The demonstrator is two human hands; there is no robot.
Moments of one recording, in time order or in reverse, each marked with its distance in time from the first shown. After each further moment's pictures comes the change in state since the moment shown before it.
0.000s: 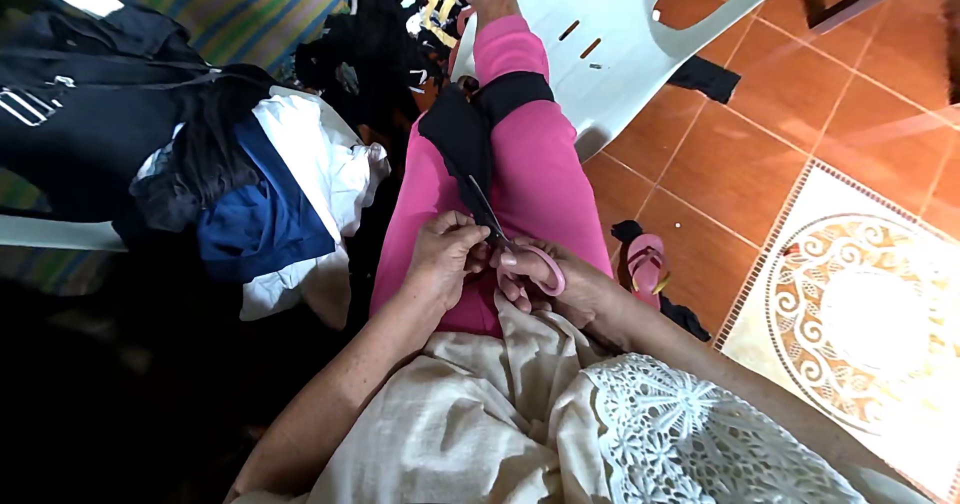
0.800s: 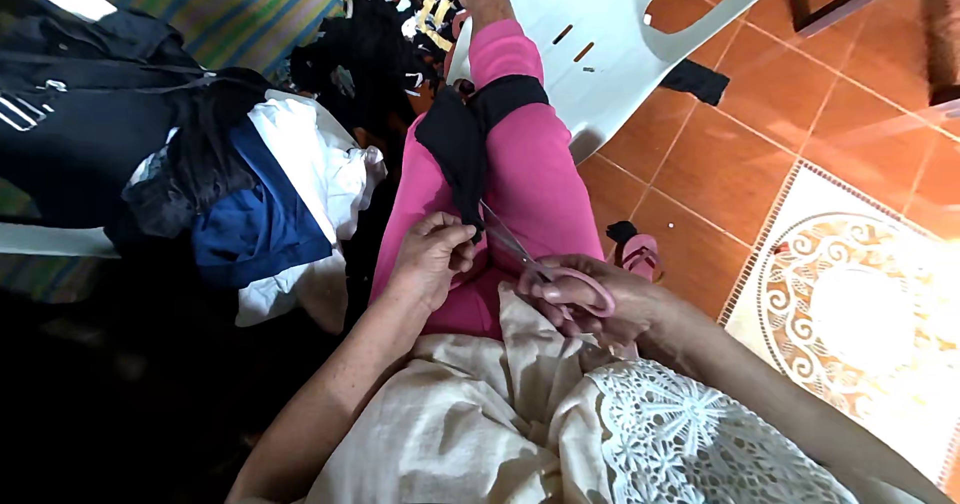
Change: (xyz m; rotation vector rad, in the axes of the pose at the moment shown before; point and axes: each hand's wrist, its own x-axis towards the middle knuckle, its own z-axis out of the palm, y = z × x) left_hand 0.001 0.004 -0.012 -0.023 -0.014 0.002; right_hand -0.032 -0.011 -0.038 -0.187 -0.161 0.115
